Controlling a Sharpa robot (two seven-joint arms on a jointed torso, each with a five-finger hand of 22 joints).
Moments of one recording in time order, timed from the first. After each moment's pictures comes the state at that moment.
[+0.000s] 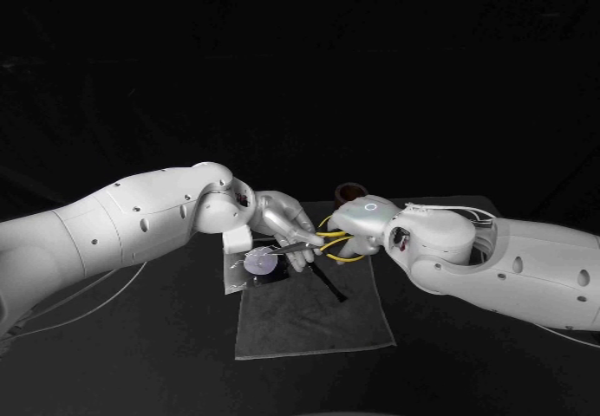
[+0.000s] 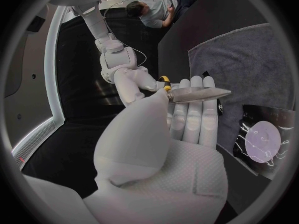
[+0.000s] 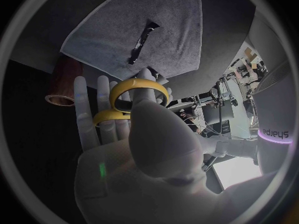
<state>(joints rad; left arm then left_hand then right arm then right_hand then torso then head) 1.37 -0.50 -0.12 1.15 -0.41 0.52 -0.24 1.59 0.01 0.37 0.33 0.04 0.96 0.16 0.35 0.24 1.28 0.10 0.07 0.07 1.14 0.07 0.25 0.40 0.18 1.07 0.18 0.20 0.07 1.29 -0.81 -0.14 1.70 -1.80 -0.09 -0.30 1.53 0.19 -0.44 0.06 0.05 0.94 0.16 0.26 0.35 1.17 0.13 0.07 0.07 1.08 0.08 0.28 0.31 0.07 0.96 0.20 0.37 0.16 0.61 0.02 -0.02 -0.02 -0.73</state>
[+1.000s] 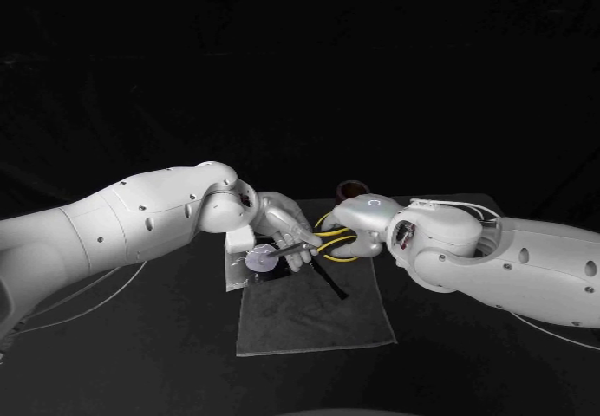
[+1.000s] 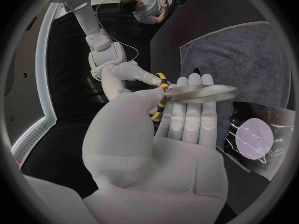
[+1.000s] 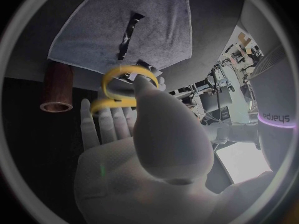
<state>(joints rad) 1.37 -0.49 -0.14 1.14 -0.41 0.46 -0.32 1.28 -0.09 0.70 0.13 0.05 0.98 0.15 0.40 0.35 1.36 0.08 0.08 0.07 1.20 0.04 0.23 0.49 0.18 1.09 0.17 0.29 0.11 1.30 -0.81 -0.14 1.71 -1.66 -0.13 -0.26 1.49 -0.14 0.16 0.27 0.06 0.85 0.15 0.09 0.29 0.93 0.11 0.06 0.06 0.92 0.11 0.07 0.14 0.12 0.52 0.29 0.05 0.05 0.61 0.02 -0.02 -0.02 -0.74</state>
